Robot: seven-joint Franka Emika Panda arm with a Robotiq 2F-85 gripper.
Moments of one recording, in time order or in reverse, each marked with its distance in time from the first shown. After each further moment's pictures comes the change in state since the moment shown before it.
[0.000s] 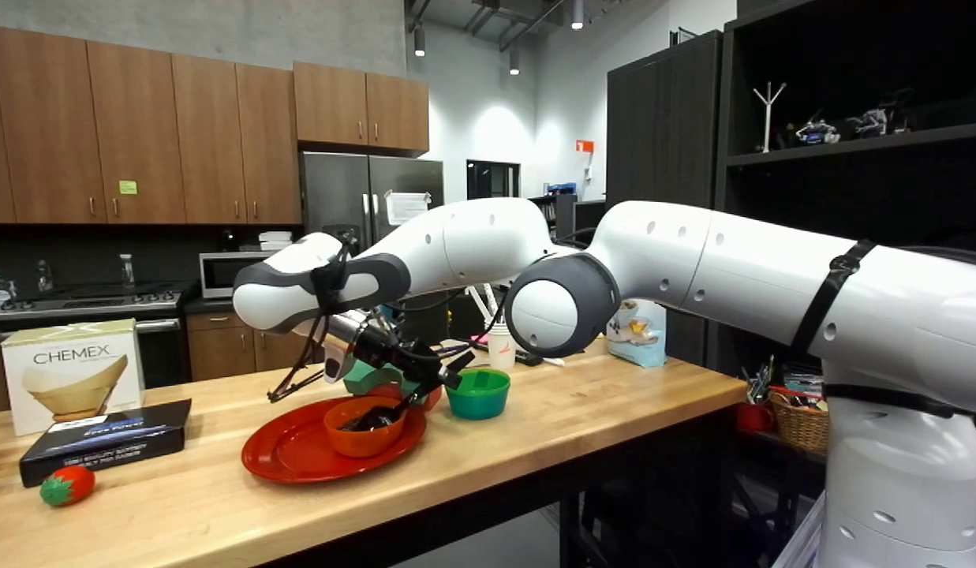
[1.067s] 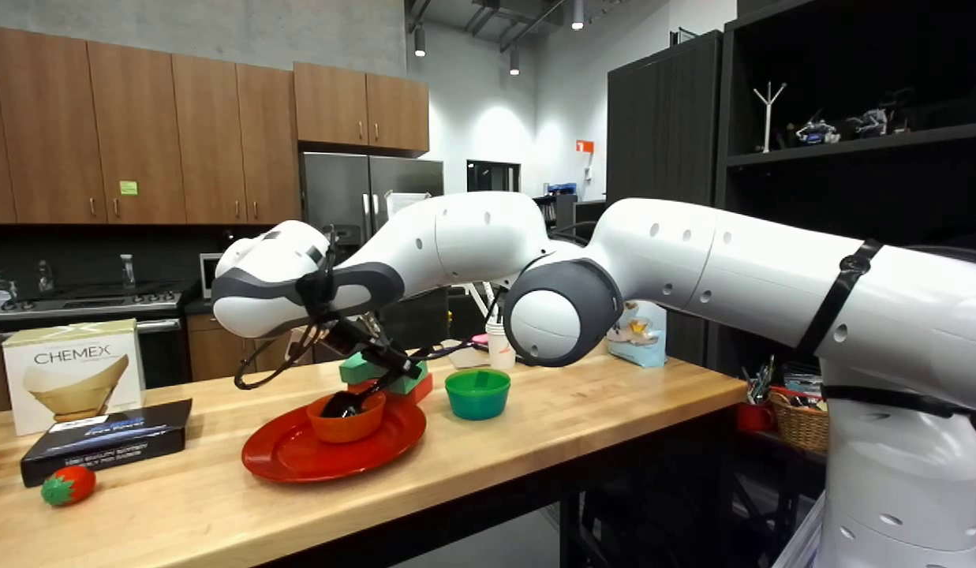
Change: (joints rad) arm 0.078 -0.008 -0.100 0.028 -0.137 0.353 -0.044
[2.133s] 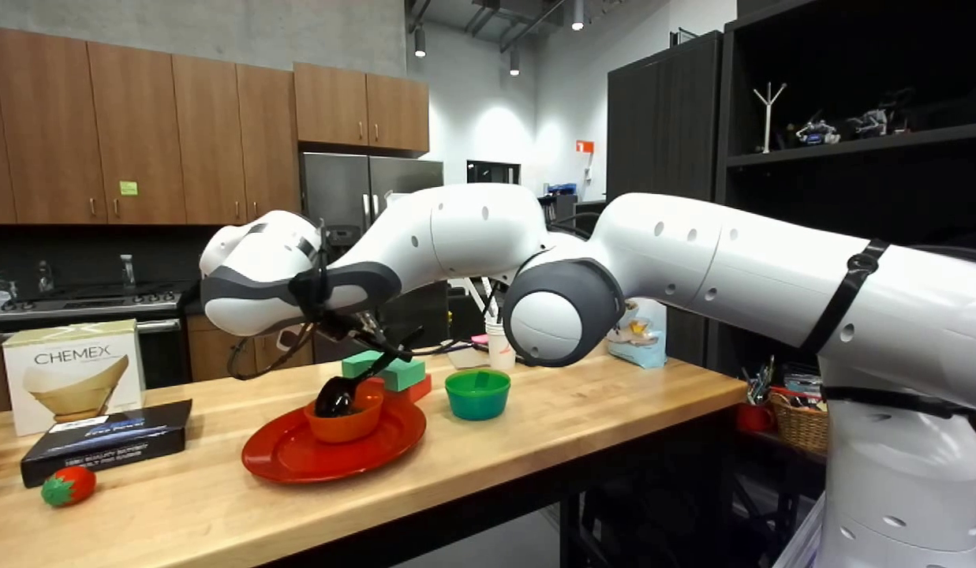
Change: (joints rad) arm 0.041 -0.021 -0.071 -0.006 -0.041 0.044 0.002
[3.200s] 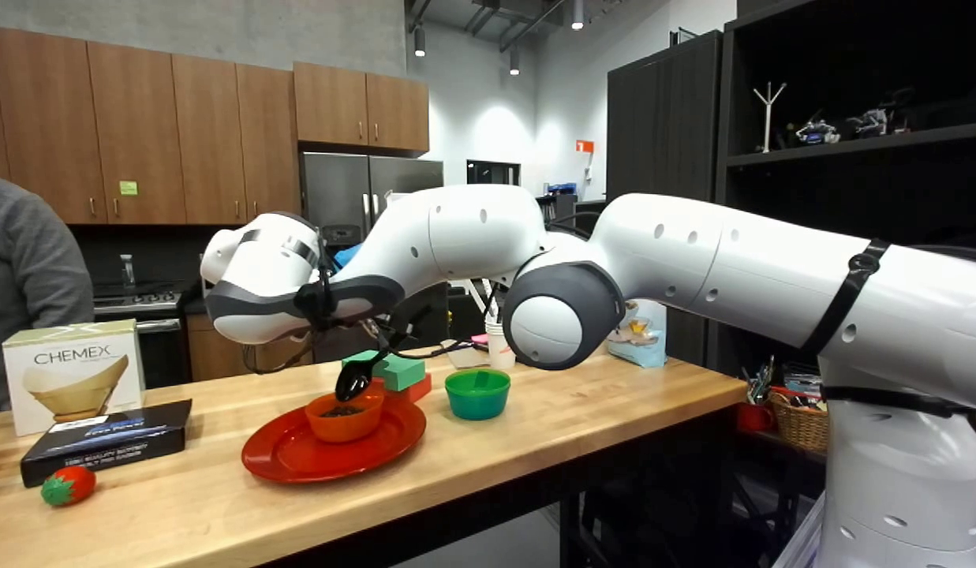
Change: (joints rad) arm 0.013 0.005 -0.030 0.000 -0.151 -0.037 -0.001
